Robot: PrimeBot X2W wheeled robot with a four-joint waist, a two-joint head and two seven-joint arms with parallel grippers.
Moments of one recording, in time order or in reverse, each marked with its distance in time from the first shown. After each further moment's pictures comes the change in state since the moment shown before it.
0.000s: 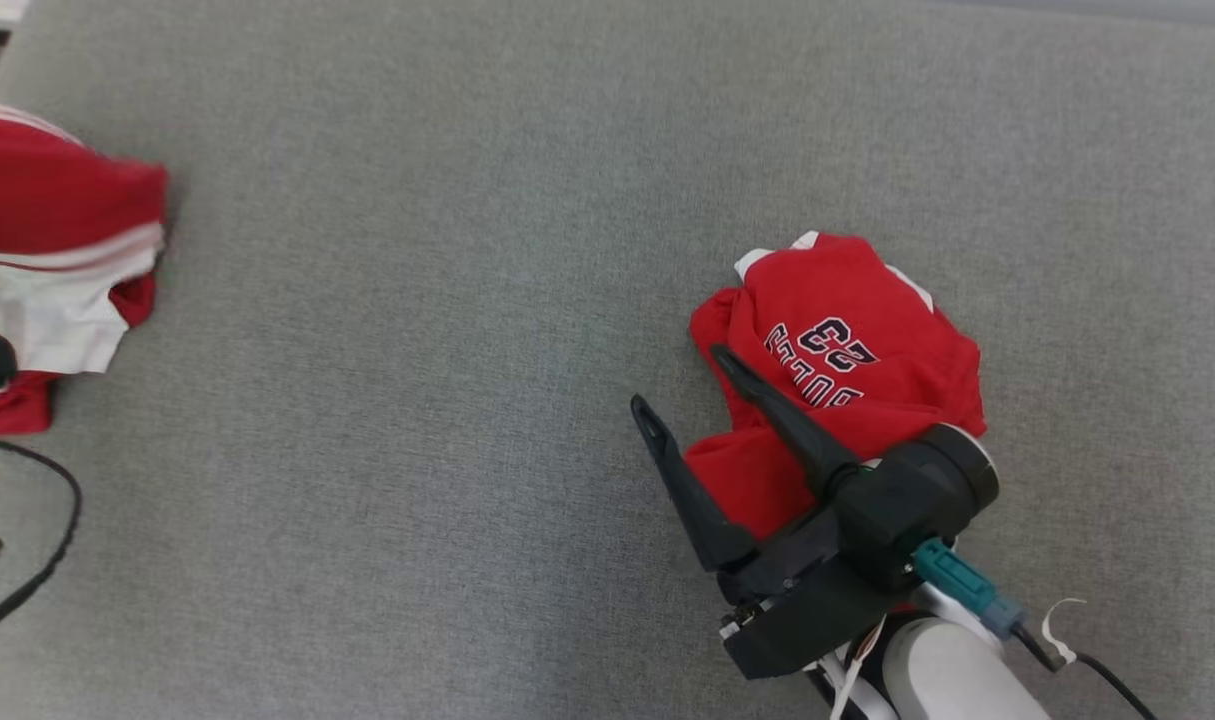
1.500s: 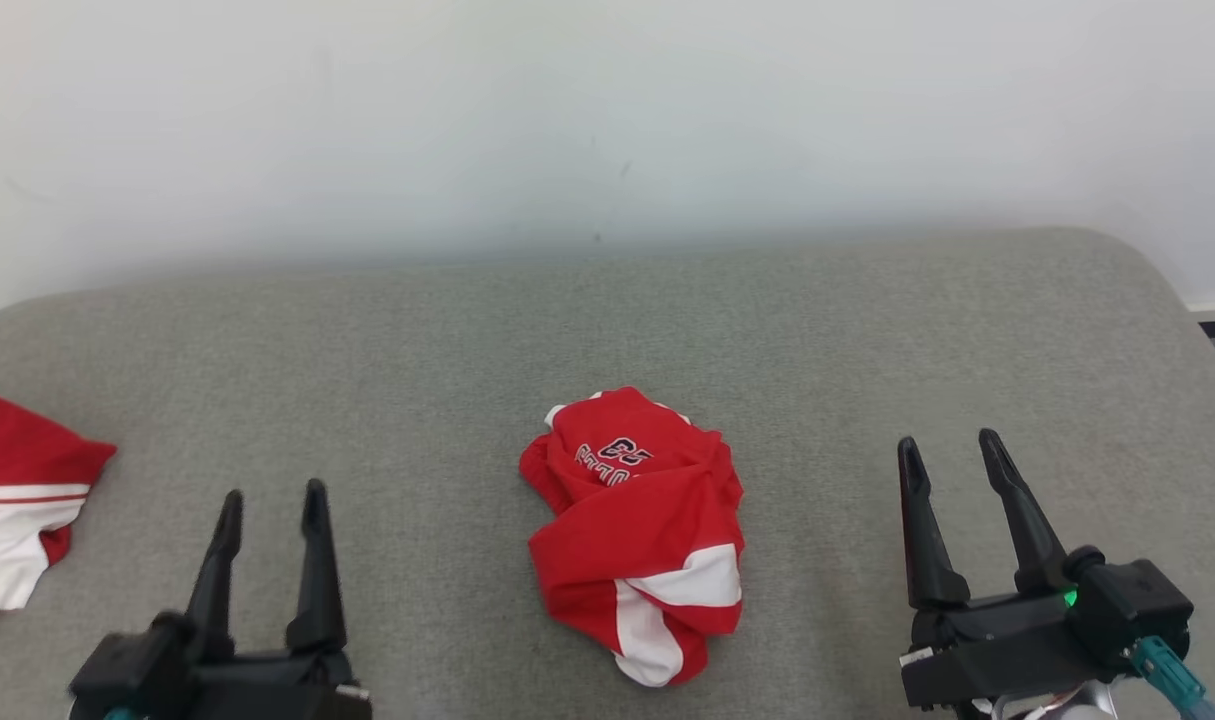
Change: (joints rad) left arm 0.741 -0.278 -0.155 -0.711 0.152 0.006 -0.161; right arm 0.229 0.054 -0.380 0.102 0.046 0.000 -0.217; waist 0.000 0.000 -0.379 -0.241
